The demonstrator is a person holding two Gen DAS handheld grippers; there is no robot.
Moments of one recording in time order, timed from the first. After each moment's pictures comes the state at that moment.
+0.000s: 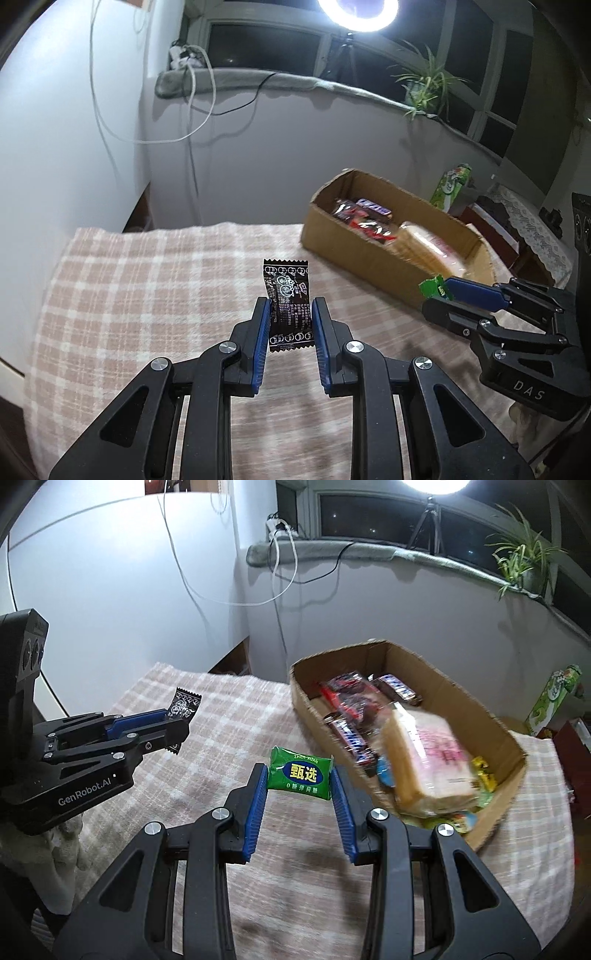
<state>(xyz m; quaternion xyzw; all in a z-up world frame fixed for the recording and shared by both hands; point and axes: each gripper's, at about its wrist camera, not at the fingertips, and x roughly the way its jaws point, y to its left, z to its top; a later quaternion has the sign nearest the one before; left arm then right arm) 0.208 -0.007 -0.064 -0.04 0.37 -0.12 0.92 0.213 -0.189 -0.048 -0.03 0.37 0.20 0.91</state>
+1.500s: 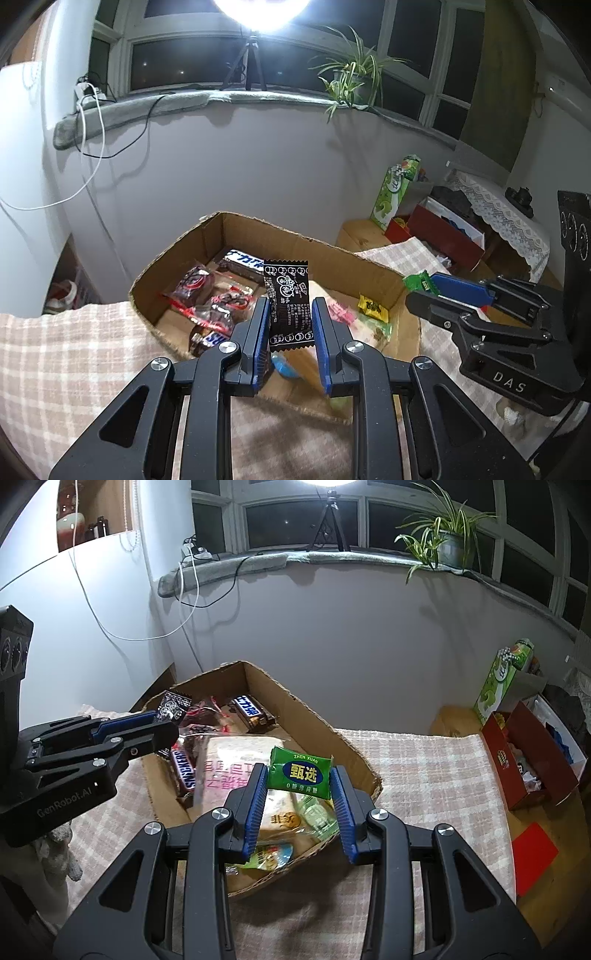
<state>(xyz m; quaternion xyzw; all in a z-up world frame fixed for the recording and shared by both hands) 0.271 -0.154 -0.038 -0.01 0.35 -0.21 0.91 0.277 -0.338 -0.045 0.00 0.37 0.12 0.92</state>
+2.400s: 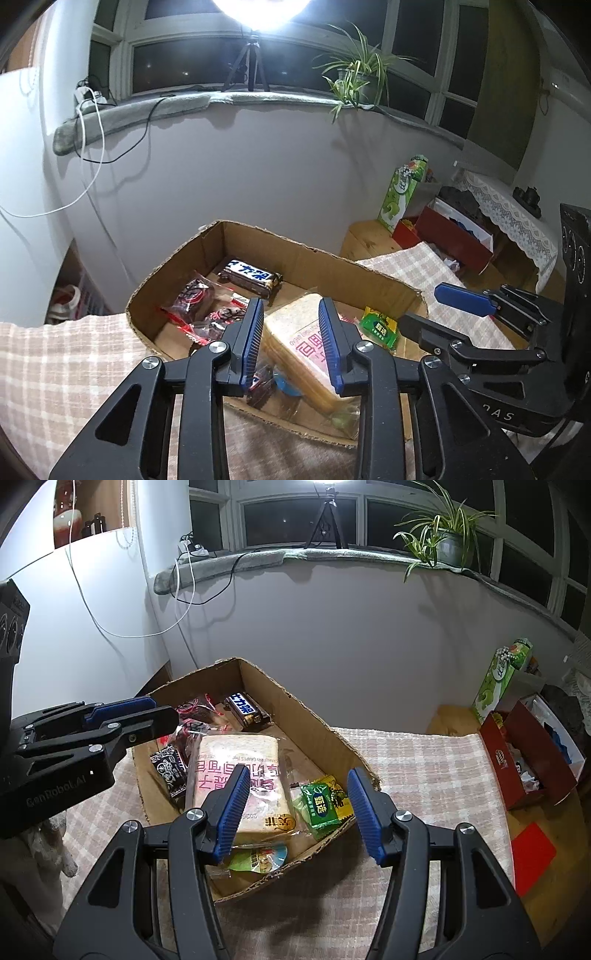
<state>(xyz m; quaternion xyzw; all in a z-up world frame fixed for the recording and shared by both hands) 0.280 -0.161 -0.034 0.00 0.35 -0.19 0.92 0.278 -0.337 -0.048 0.00 0.37 0.11 0.92</state>
